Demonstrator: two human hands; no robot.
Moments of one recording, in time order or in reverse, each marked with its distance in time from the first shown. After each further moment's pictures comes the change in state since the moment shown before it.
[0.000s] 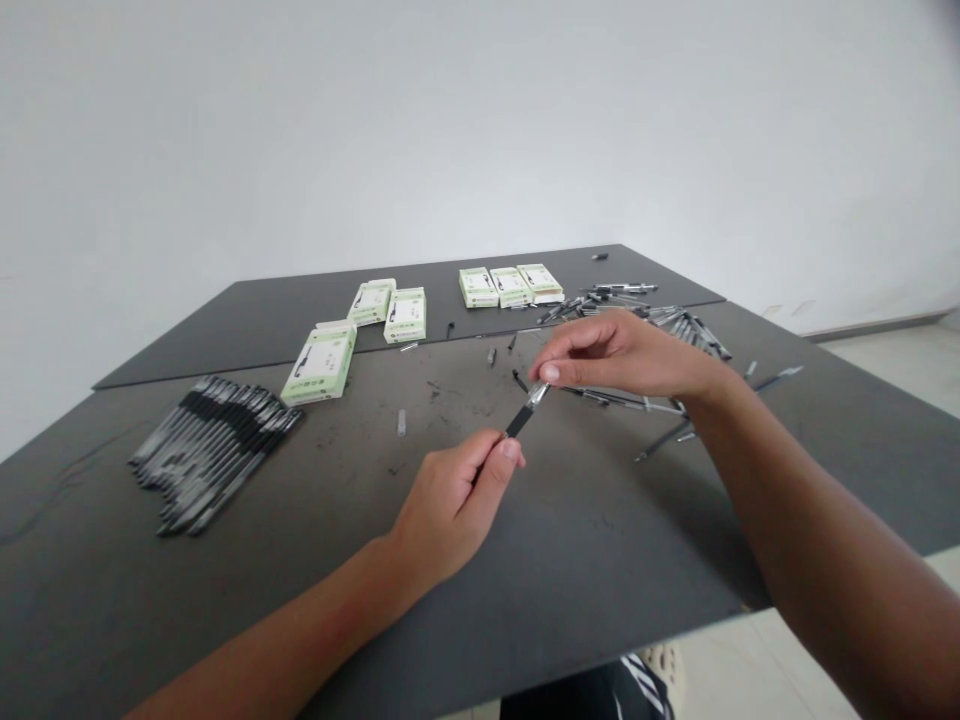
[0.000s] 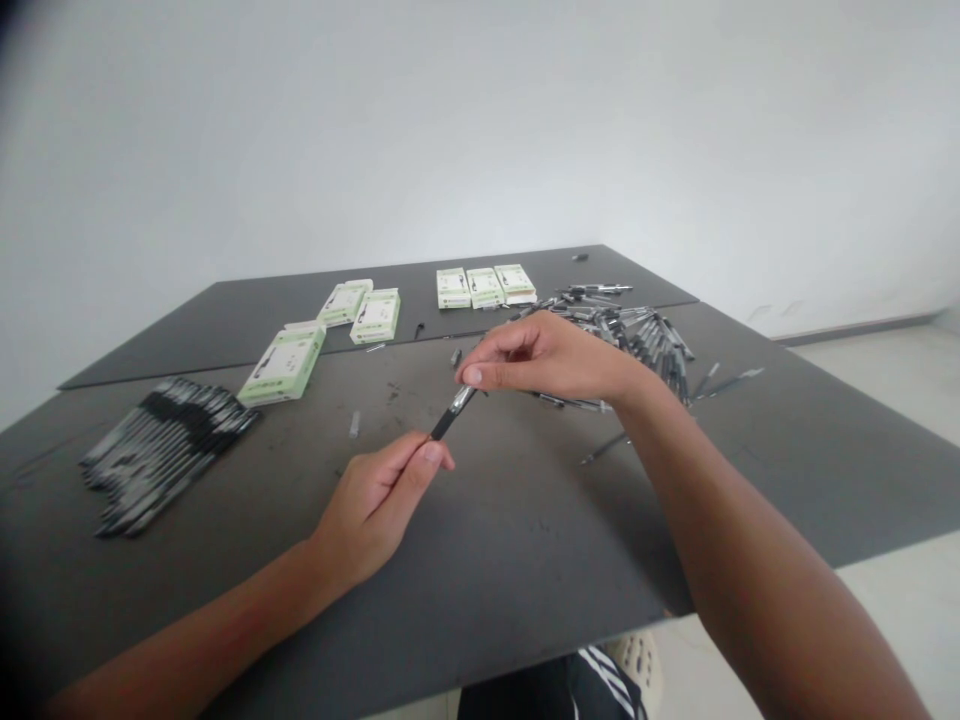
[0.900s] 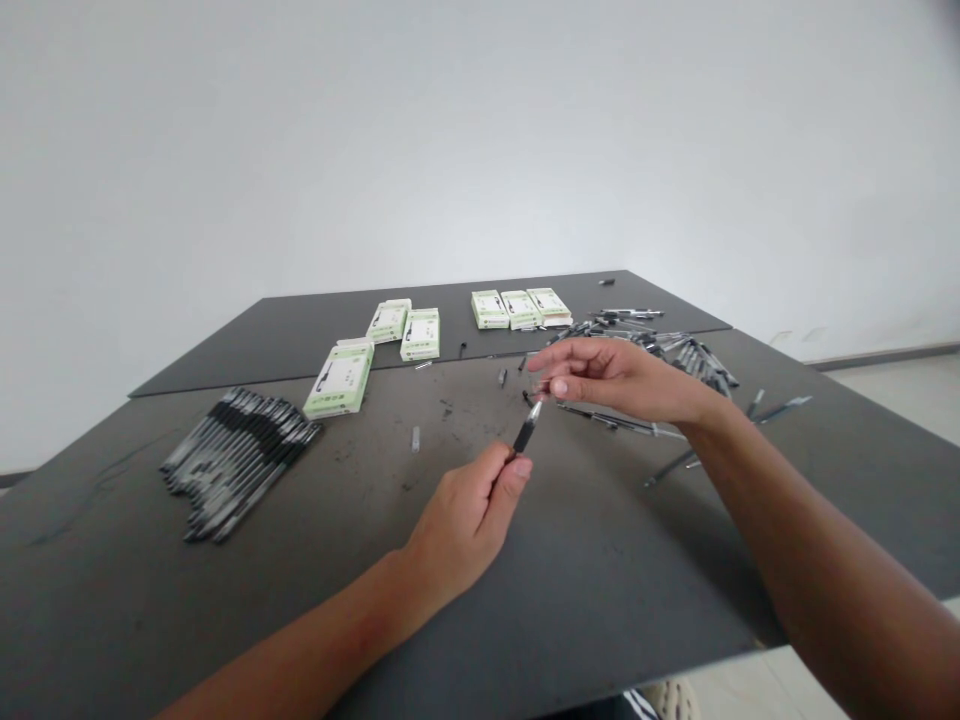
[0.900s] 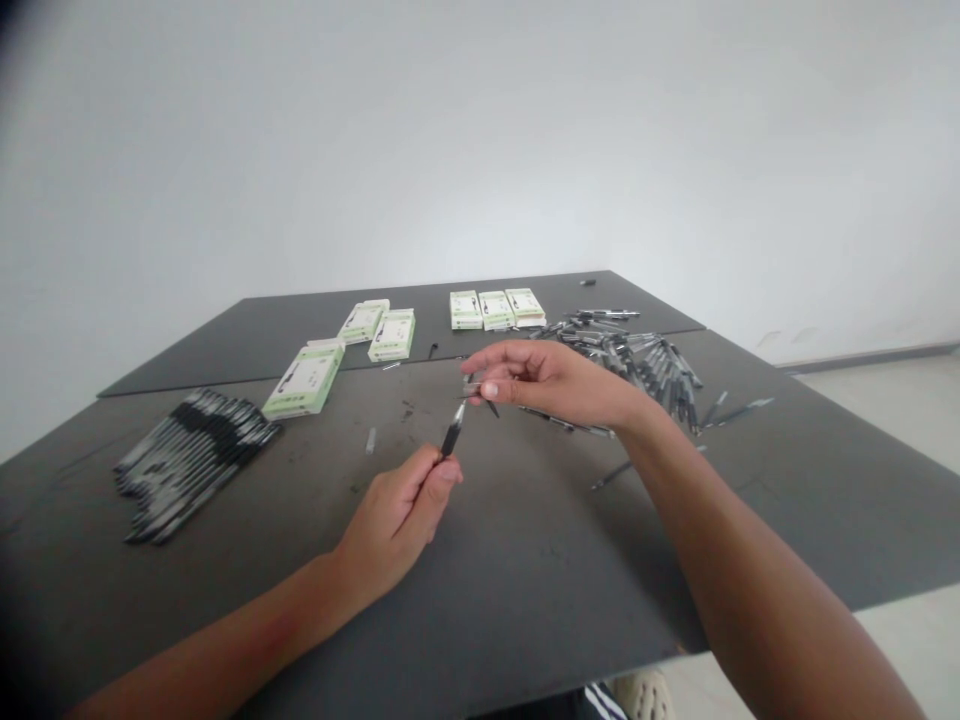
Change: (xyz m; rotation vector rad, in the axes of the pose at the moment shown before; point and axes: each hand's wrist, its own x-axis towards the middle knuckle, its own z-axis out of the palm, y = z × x) left_hand -0.001 -0.007 0.004 -0.002 -0.029 -0.036; right_hand 0.004 0.017 0.005 0.283 -0.023 0.028
